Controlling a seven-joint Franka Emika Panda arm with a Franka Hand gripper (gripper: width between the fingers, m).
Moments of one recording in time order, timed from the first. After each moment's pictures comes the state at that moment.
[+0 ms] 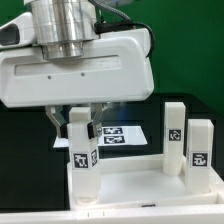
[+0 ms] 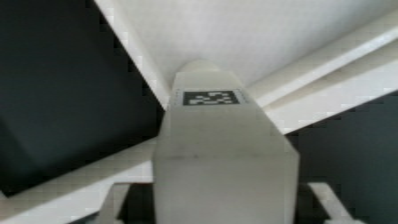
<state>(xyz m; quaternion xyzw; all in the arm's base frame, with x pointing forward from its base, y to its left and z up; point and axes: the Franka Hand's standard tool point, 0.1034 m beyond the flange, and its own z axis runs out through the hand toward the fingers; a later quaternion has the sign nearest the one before) 0.629 -0.057 0.120 -0.98 0.20 -0.05 0.05</state>
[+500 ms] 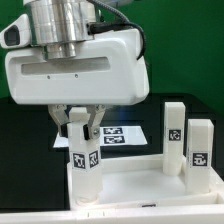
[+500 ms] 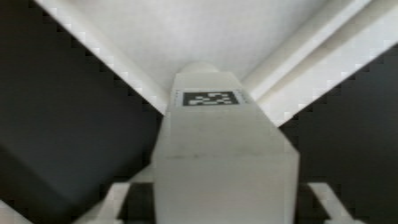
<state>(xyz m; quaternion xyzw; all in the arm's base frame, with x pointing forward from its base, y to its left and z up) 0.629 -0.058 0.120 -0.94 0.35 -0.04 0.06</state>
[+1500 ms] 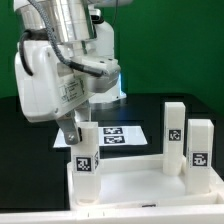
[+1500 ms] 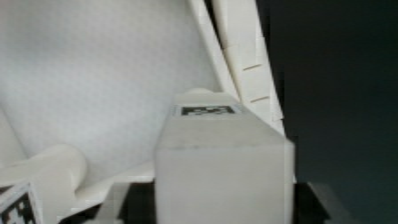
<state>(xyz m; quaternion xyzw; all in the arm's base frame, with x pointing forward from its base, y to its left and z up) 0.628 -0.058 0.118 -0.62 0.78 0.02 0.10</state>
